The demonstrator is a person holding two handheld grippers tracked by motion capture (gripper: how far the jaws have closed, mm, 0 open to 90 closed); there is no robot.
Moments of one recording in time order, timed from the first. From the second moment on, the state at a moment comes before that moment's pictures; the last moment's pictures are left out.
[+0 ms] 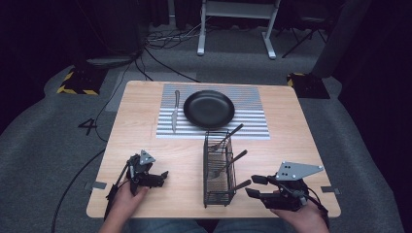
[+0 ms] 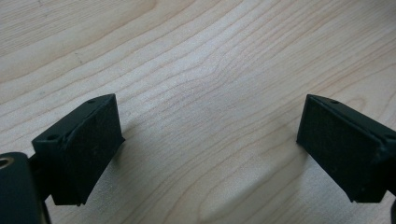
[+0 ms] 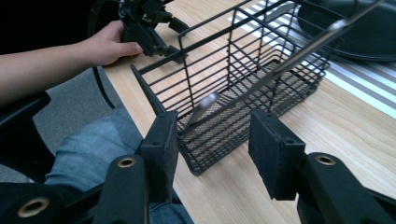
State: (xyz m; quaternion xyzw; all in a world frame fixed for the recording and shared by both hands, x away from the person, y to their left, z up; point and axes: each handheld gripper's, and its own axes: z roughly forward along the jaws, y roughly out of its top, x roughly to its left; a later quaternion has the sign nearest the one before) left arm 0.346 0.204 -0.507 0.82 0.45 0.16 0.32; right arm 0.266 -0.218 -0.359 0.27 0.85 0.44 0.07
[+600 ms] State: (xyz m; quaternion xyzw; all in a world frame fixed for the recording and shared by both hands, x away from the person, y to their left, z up) left arm 0.346 0.204 -0.507 0.82 0.45 0.16 0.32; right arm 0.278 -0.205 -0.380 0.27 0.84 0.47 0.02
